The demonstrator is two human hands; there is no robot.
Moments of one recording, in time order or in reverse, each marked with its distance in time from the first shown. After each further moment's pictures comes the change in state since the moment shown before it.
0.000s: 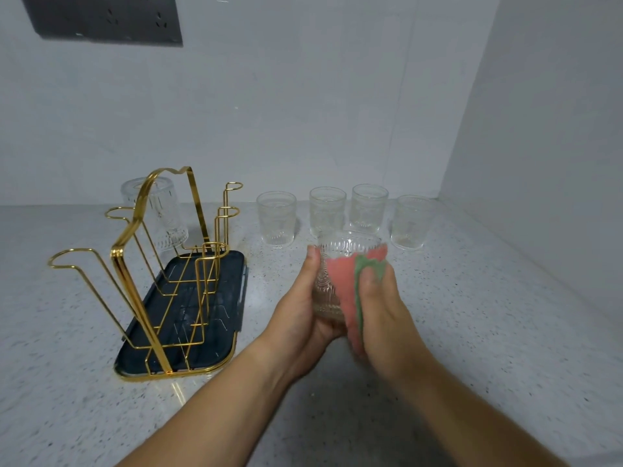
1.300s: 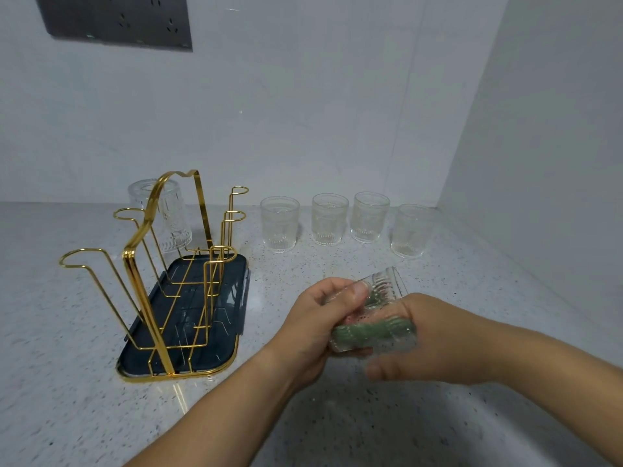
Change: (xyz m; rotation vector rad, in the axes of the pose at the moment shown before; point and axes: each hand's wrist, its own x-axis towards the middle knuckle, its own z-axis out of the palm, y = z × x) left_hand -0.006 -0.006 0.002 0.148 -0.035 0.078; right_hand 0.008 -0.055 -0.070 -0.583 -0.733 0.031
